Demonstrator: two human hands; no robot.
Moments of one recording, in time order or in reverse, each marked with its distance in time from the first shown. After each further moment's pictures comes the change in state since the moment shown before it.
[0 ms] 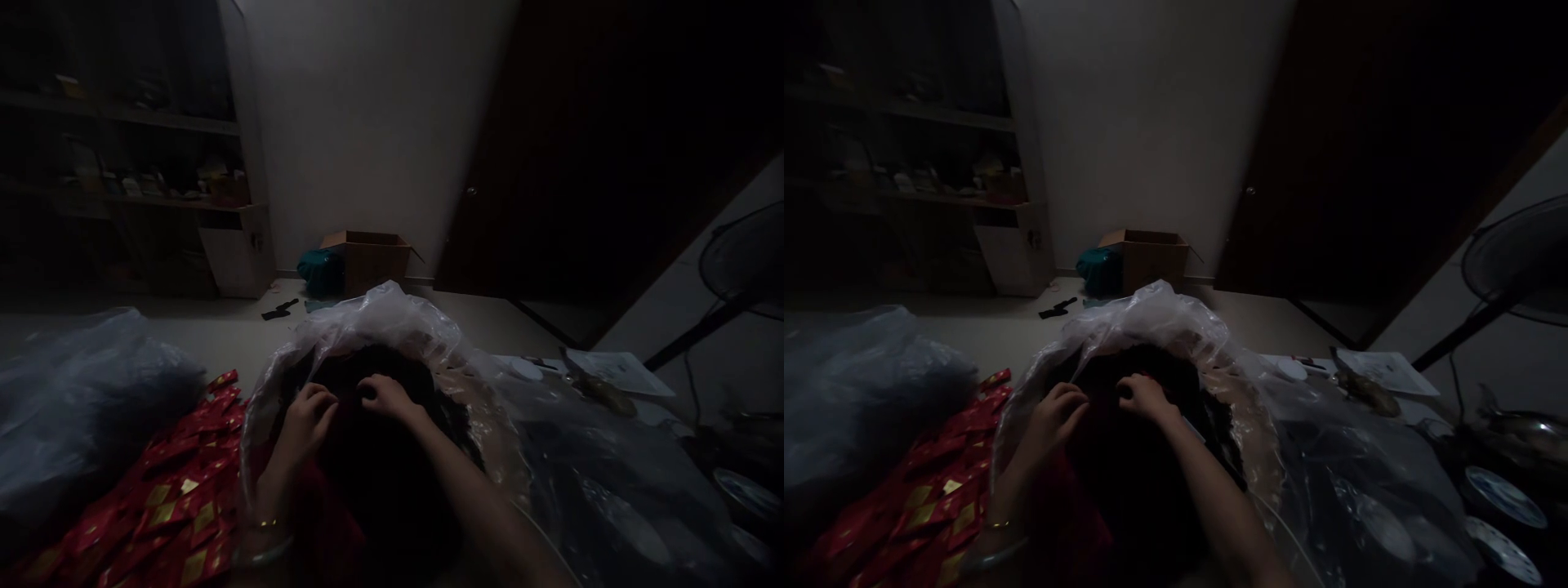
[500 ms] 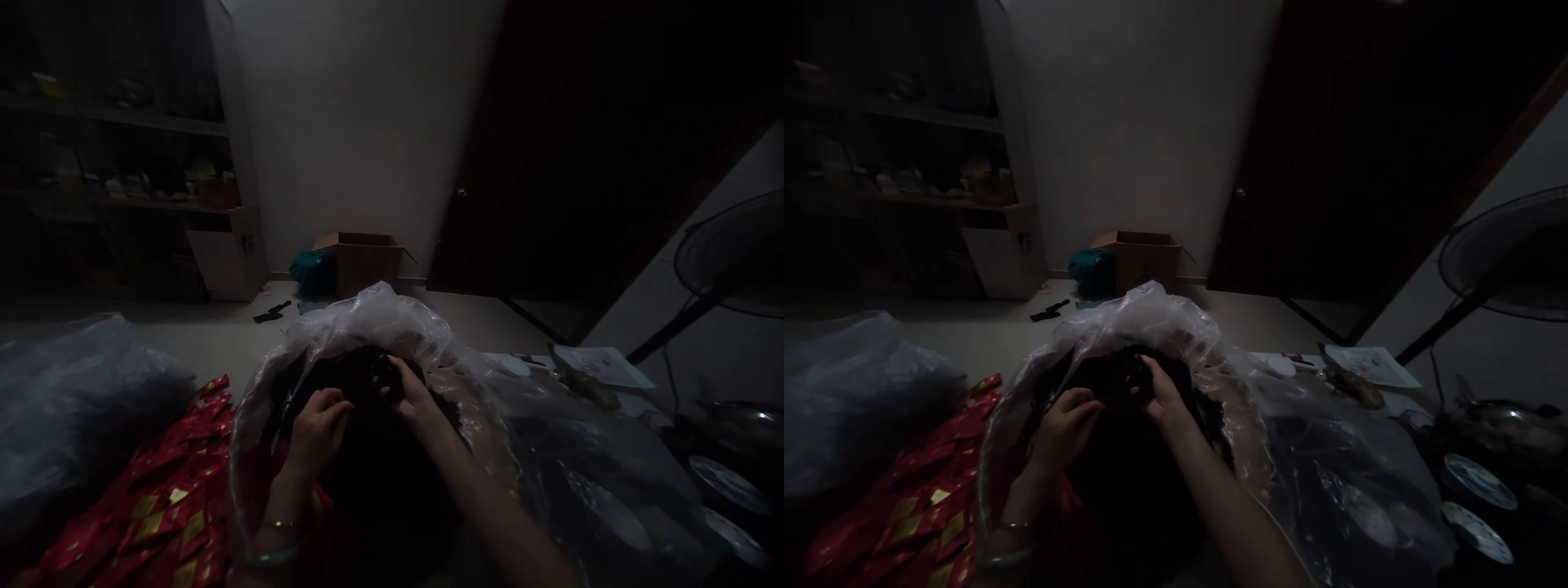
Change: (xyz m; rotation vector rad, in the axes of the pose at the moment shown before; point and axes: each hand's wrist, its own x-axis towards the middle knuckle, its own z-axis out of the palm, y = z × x) left_hand -0.002 0.016 0.028 0.166 0.113 0.274; right_hand -0.025 -0.034 -0.048 1.294 0.193 0.359
